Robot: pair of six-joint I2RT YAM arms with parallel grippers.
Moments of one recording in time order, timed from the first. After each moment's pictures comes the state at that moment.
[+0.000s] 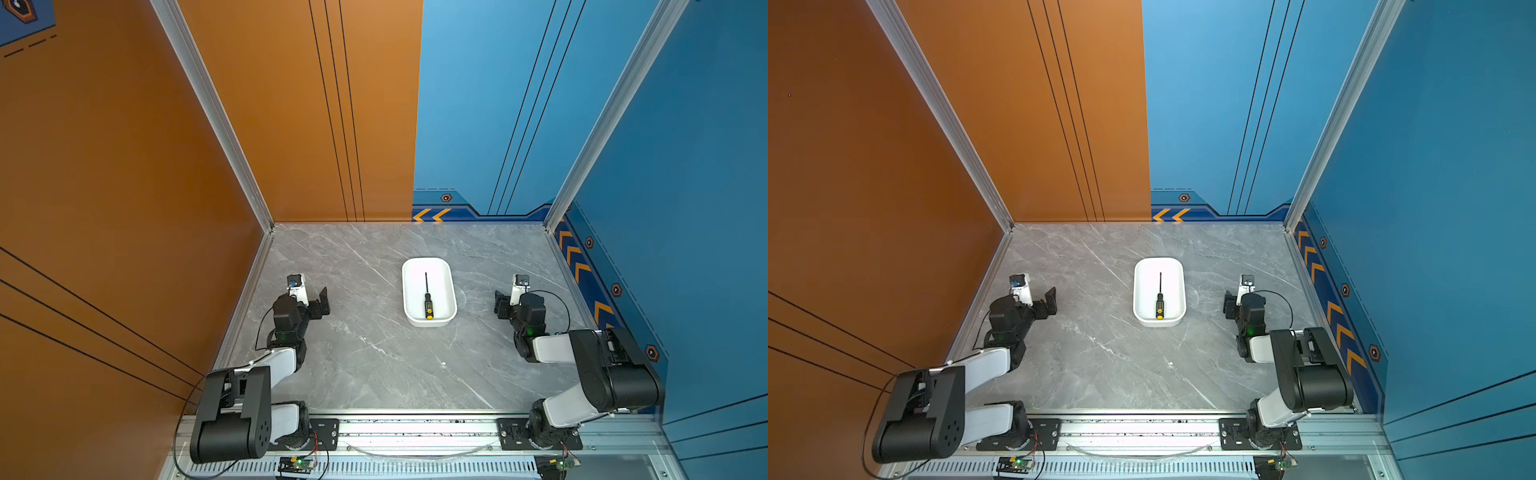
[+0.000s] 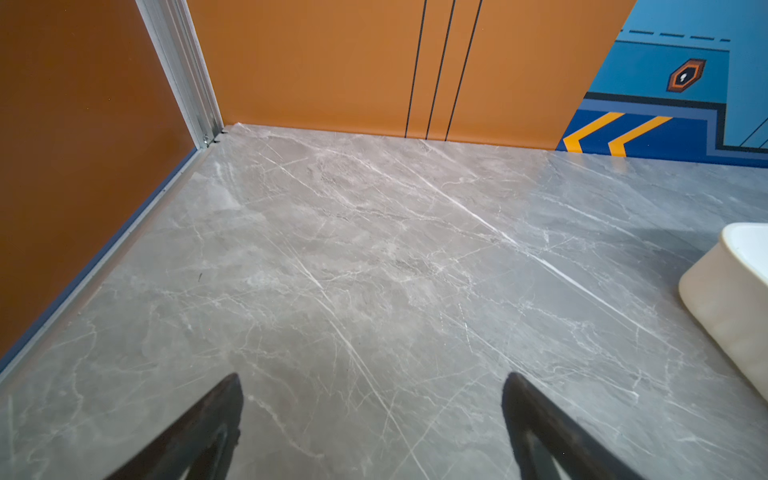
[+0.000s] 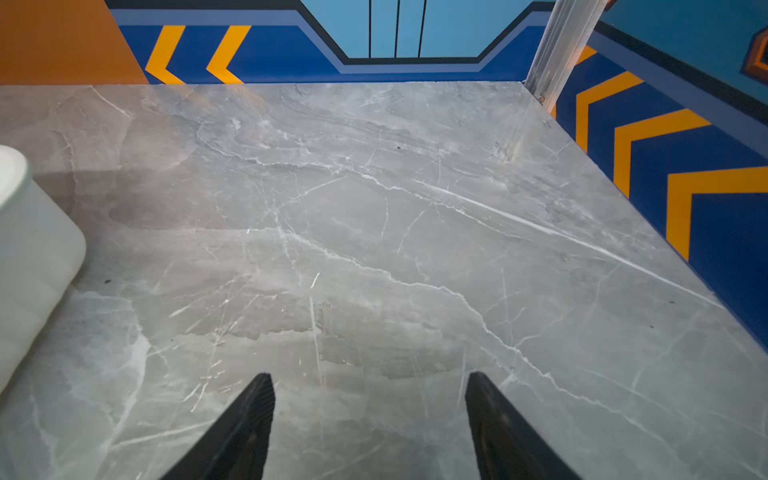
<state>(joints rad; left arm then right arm) 0.08 1.33 0.30 0.72 0.08 -0.06 0.06 1.54 0.33 0.80 0.15 0.04</state>
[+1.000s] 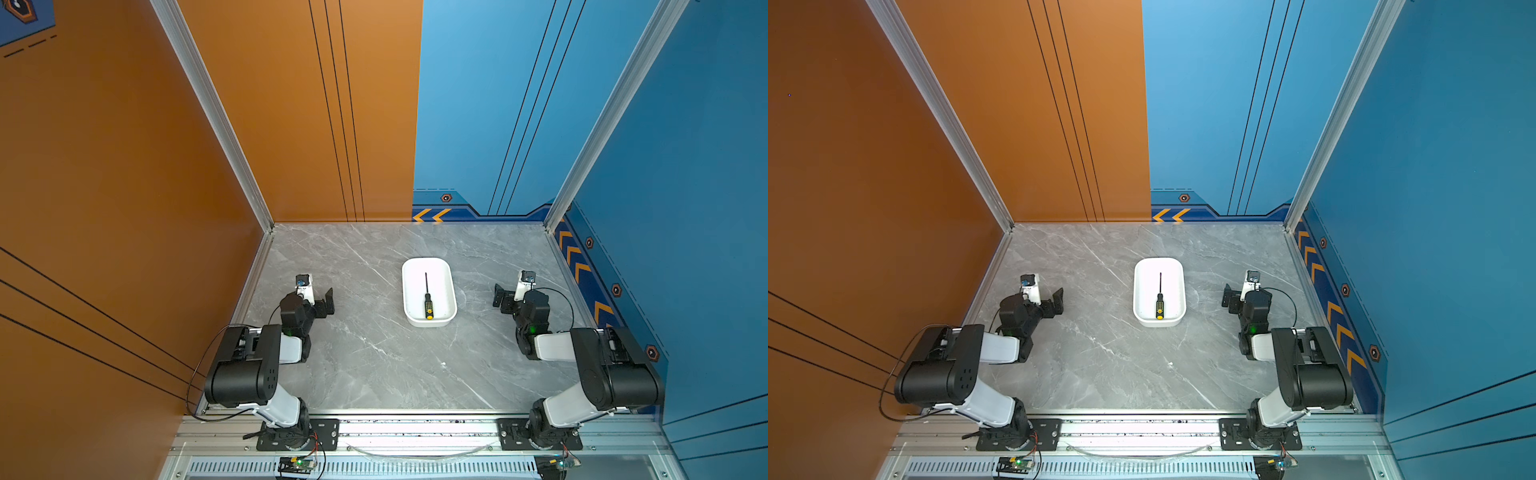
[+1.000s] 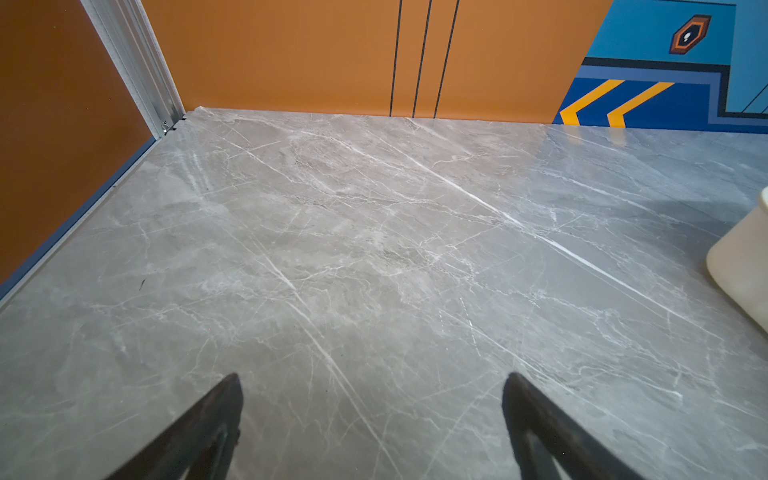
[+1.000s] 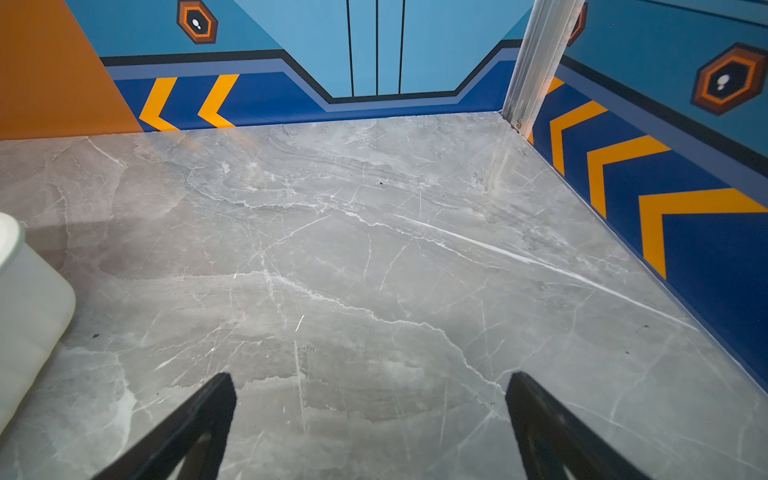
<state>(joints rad) 0.06 1.57 0.33 0.92 0.11 -0.03 0.03 1.54 0.36 0.84 0.15 0.06</state>
